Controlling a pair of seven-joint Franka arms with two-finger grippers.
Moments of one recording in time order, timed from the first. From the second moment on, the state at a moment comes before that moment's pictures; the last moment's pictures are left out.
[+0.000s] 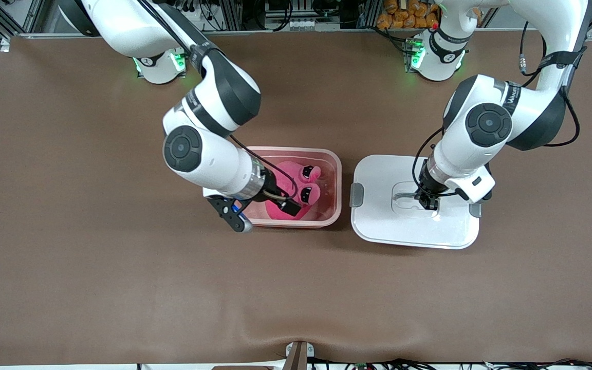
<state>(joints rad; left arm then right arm) 0.00 0.28 -0.39 -1.77 0.16 2.02 -1.90 0.49 0.69 0.09 -1.04 0.32 1.85 1.22</state>
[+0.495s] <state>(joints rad) -0.01 0.27 -0.40 -1.66 0.13 1.94 -1.90 0.31 0.60 0.09 -1.03 0.31 1.63 1.00</state>
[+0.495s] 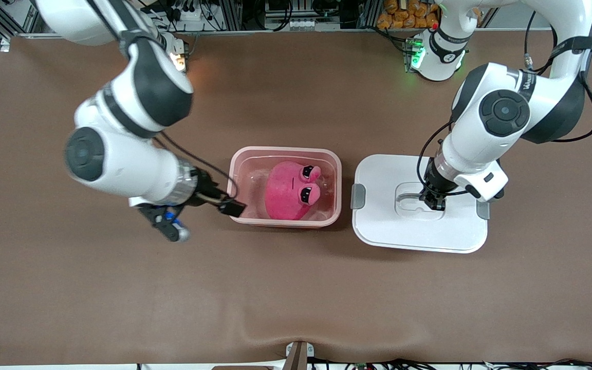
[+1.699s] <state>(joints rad) -0.33 0.41 -0.44 -1.46 0.13 1.93 -2.31 0.07 0.42 0.09 -1.03 0.09 1.28 0.39</state>
